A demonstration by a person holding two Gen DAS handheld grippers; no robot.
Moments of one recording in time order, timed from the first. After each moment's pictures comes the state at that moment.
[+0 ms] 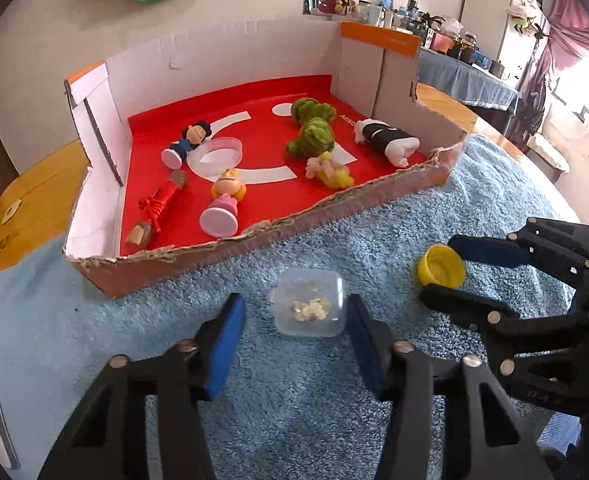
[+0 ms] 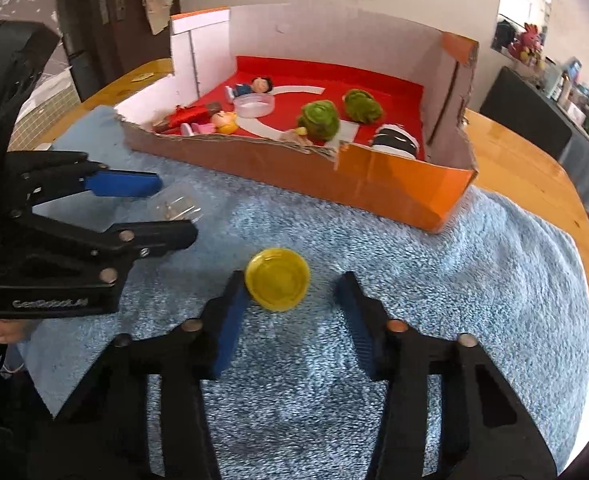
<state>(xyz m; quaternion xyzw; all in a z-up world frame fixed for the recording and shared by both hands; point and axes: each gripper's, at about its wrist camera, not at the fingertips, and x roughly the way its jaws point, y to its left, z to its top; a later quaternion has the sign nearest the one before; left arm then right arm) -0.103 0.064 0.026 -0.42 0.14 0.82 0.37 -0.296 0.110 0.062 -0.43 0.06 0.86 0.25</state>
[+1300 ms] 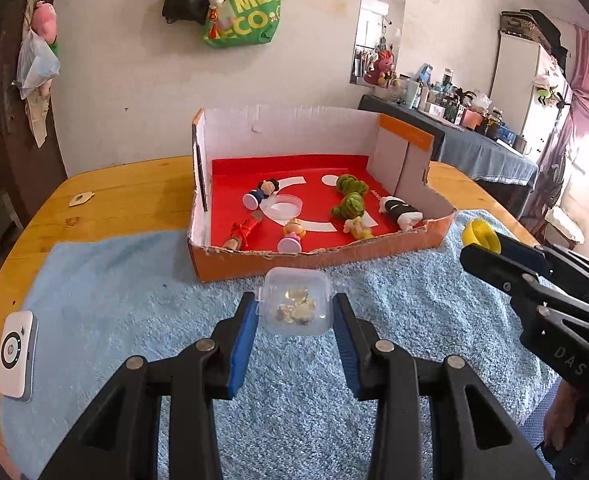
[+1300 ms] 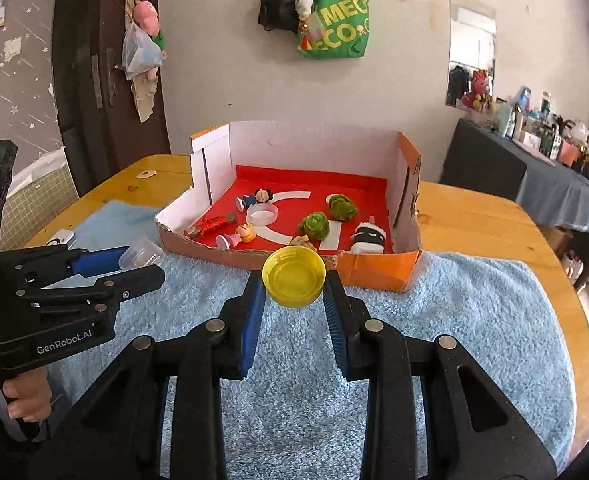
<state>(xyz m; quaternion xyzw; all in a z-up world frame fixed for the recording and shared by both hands) -0.065 -0.004 0.074 -0.34 0.05 0.89 0.31 -0.271 0.060 0.125 -0.28 0.06 0.90 0.31</state>
